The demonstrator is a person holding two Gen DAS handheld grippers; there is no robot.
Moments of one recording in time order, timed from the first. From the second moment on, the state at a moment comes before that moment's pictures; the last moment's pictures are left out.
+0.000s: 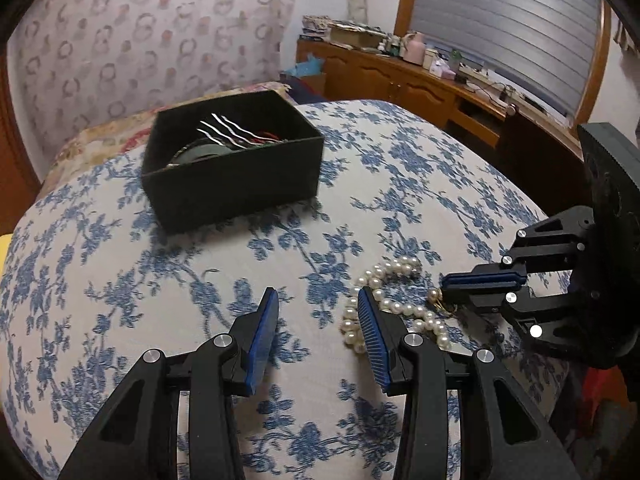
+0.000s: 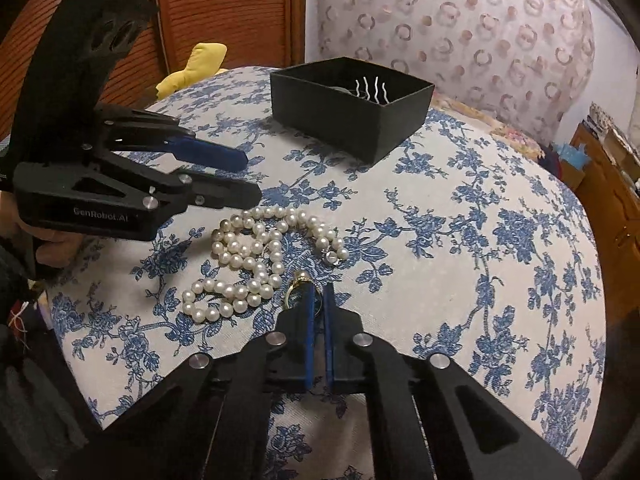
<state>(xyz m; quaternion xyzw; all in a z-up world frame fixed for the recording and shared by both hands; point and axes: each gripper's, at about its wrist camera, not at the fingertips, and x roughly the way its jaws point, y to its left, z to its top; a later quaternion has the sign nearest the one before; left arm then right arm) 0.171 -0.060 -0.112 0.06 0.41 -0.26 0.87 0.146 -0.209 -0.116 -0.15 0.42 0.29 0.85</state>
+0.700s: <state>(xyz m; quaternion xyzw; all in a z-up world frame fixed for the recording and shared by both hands) 0.175 -0.071 -0.110 0.09 0.41 -0.25 0.87 0.138 -0.220 -0.108 -0.10 0.40 0.30 0.86</state>
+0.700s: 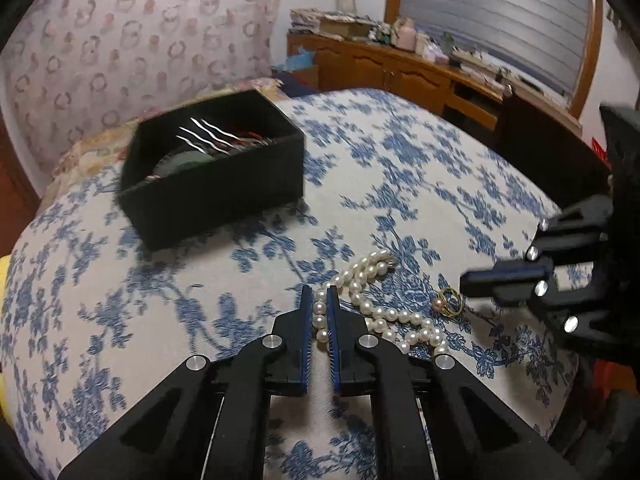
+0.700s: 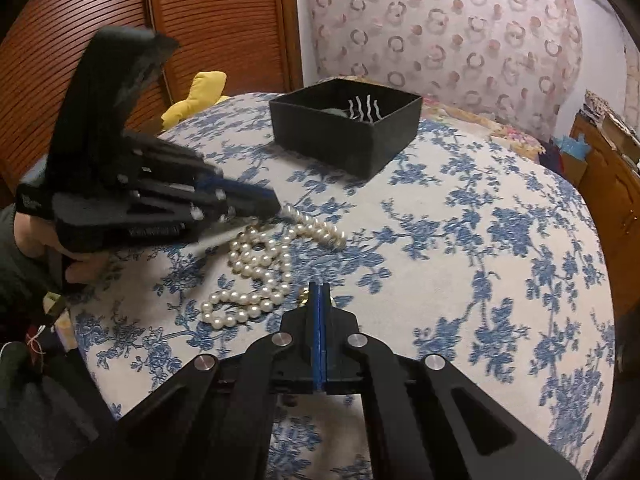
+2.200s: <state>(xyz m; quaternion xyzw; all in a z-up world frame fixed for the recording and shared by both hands) 0.194 -0.033 0.053 0.02 0.26 -0.23 0.94 0.168 -0.200 -0.041 -0.14 0.32 0.30 0.89</state>
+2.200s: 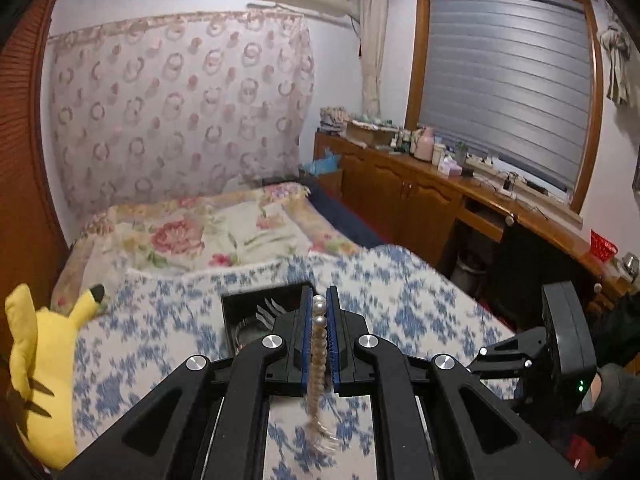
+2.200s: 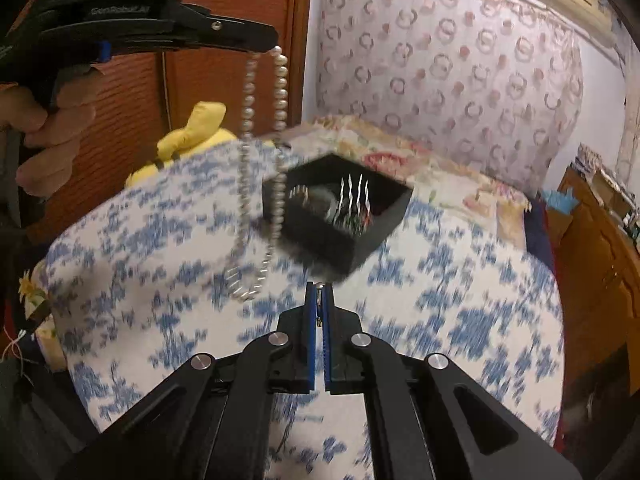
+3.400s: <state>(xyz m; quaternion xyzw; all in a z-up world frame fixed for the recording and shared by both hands) 0.281 -0.022 0.005 0.02 0.32 -0.16 0.93 0.303 -0.166 -0.046 -0.07 0.36 0.30 0.88</state>
